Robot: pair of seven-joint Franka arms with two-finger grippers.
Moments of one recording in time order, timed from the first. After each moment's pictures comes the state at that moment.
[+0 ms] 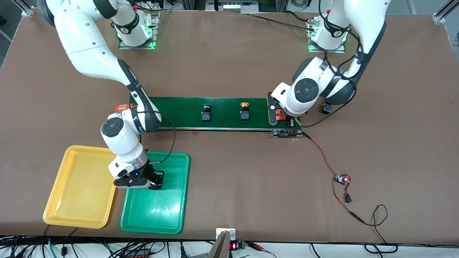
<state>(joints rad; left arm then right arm) -0.15 0.42 -0.38 -1.96 0.13 2.18 0.90 0.20 0.89 0.08 -1.45 -0.15 2.84 0.37</state>
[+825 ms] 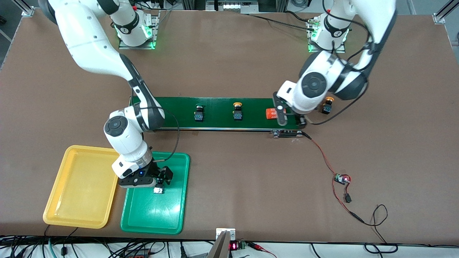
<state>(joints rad) -0.08 0.30 -0.38 -1.93 0.14 2.00 0.72 0.25 0.78 0.08 -1.46 -0.15 2.62 0.39</state>
